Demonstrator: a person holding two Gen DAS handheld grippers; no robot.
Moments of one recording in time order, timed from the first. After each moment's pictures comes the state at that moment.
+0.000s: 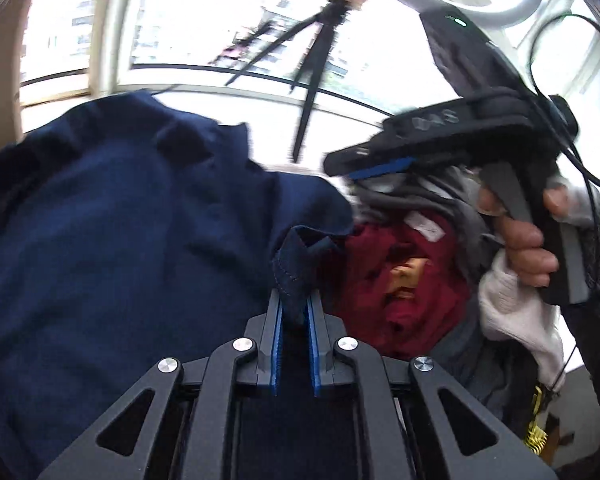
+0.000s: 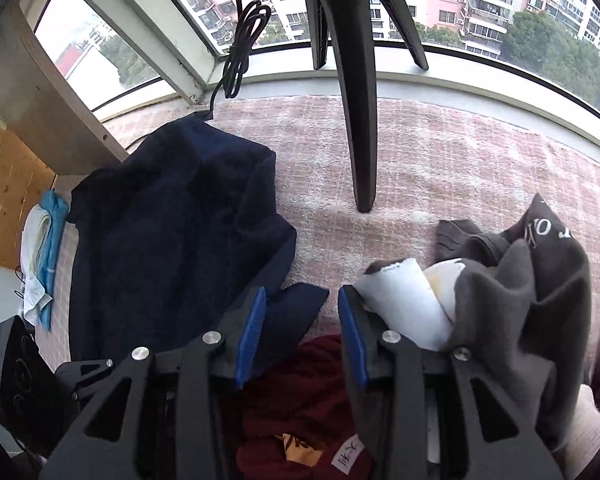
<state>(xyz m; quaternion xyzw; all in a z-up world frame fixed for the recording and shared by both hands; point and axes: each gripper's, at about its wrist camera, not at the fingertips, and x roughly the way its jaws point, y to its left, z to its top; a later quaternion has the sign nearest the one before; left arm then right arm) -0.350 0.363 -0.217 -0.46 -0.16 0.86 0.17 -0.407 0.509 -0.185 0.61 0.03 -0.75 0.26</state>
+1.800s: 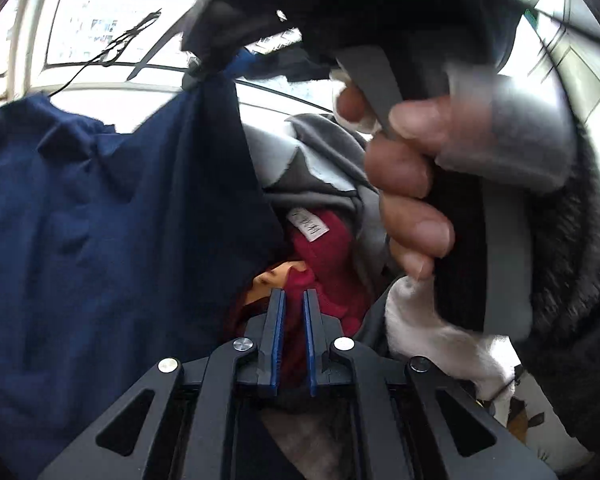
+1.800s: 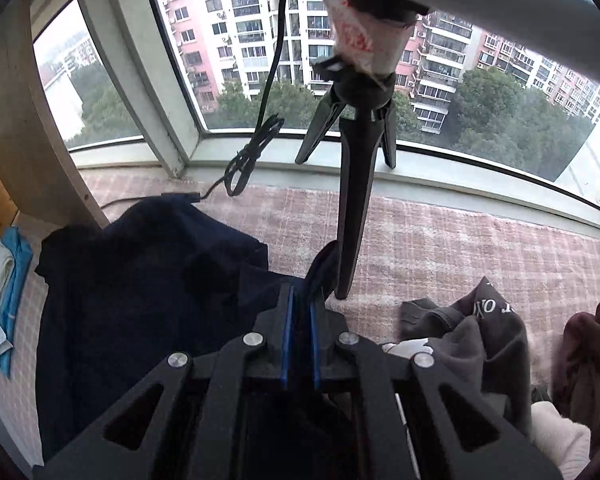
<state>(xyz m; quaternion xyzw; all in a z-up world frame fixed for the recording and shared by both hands) -0.356 0.421 -0.209 -0.45 -0.19 0.83 0.29 -0.418 0.483 -0.149 0.52 0.08 -0.83 0.19</state>
